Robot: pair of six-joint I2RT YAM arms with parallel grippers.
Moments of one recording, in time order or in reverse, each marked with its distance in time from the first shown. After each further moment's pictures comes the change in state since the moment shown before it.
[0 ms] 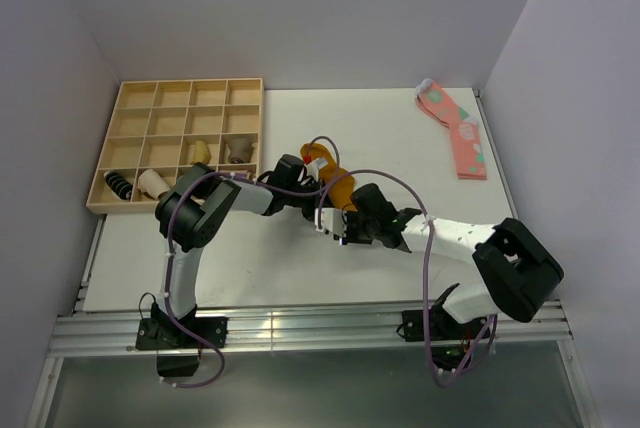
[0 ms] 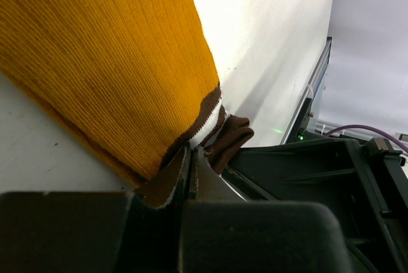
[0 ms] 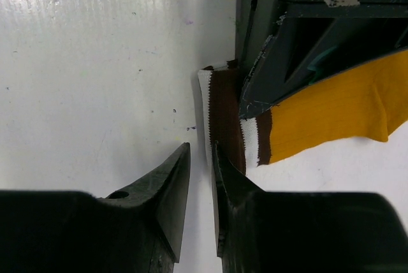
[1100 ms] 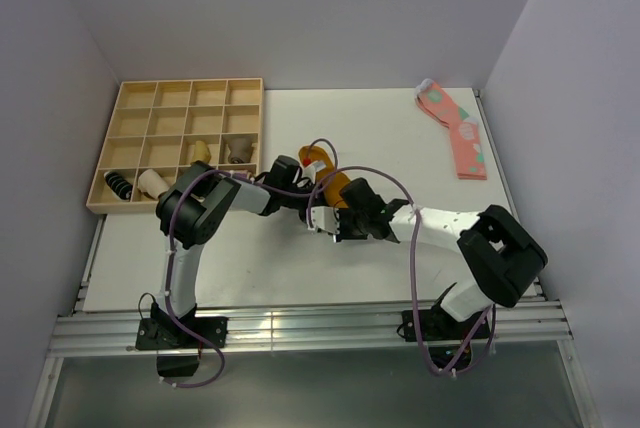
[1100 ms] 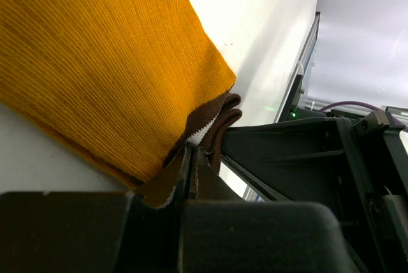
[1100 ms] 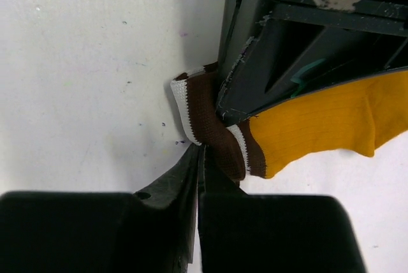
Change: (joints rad) left arm 0.027 0.023 -0.011 0.011 0.118 0.027; right arm 0.017 0.106 0.095 -0.054 0.033 -0.065
